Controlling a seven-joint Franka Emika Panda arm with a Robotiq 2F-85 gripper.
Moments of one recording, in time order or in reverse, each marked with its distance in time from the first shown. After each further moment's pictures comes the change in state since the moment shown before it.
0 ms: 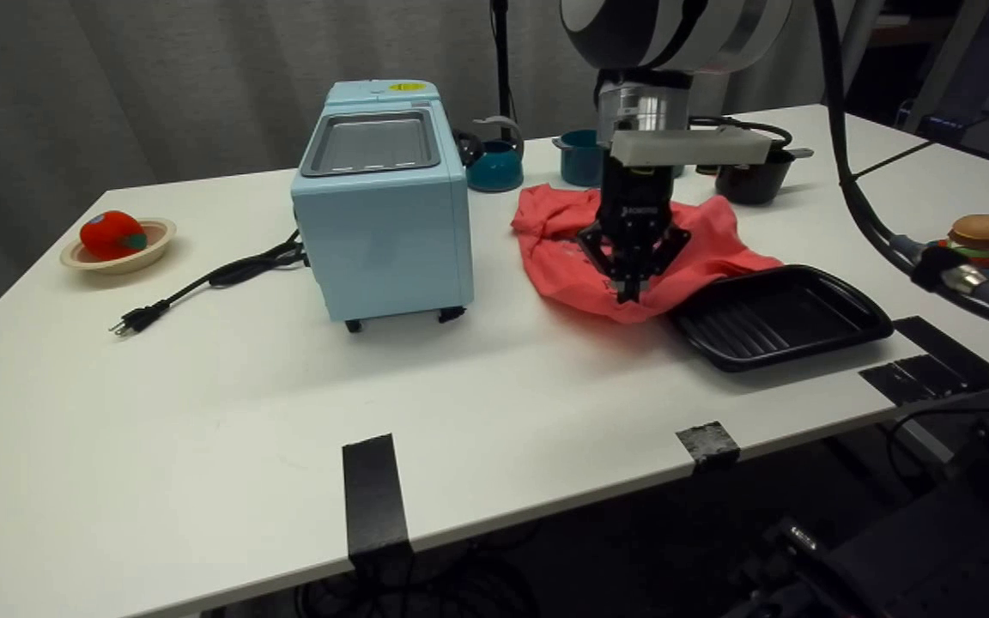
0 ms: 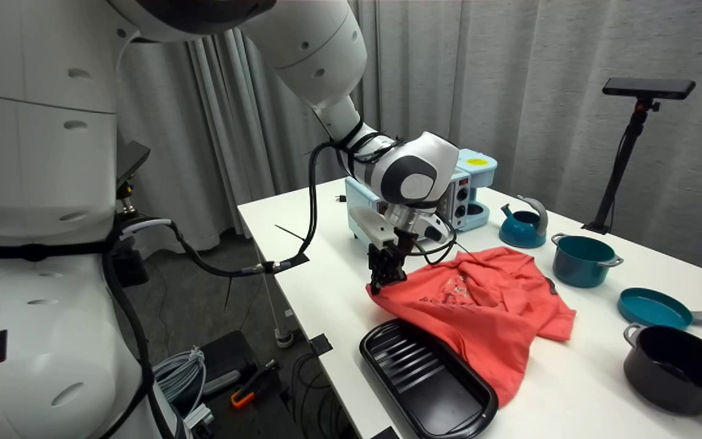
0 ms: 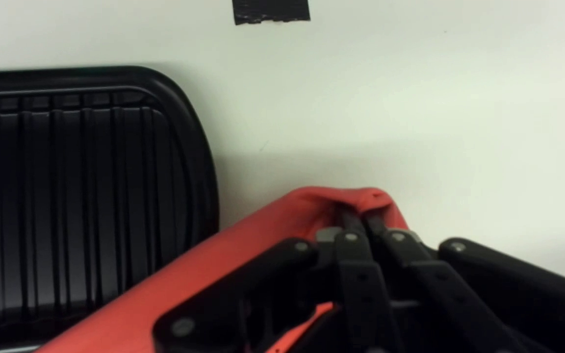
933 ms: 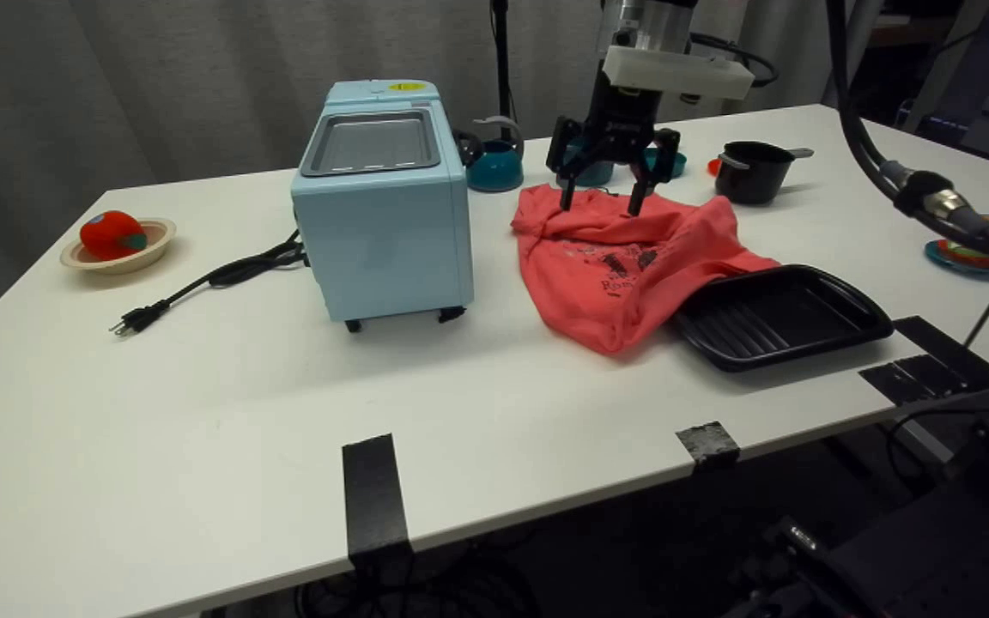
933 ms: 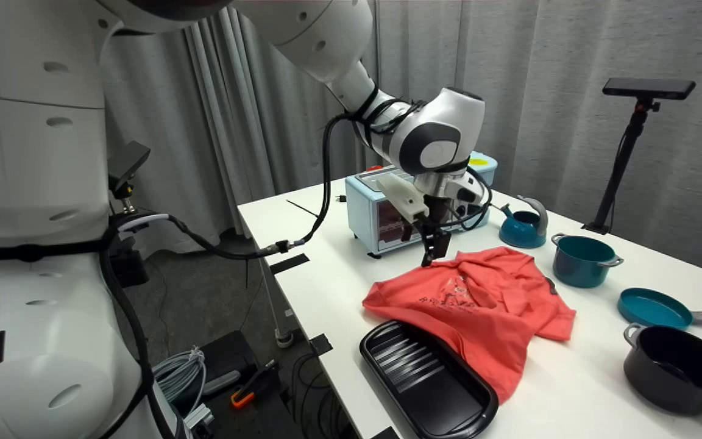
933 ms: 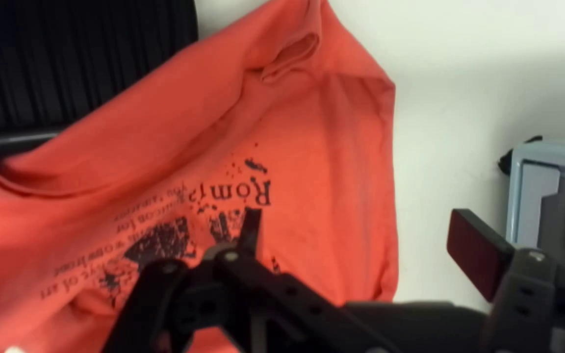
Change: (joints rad) arm -0.013 -0.043 -0.037 0.104 0.030 0.126 -0.037
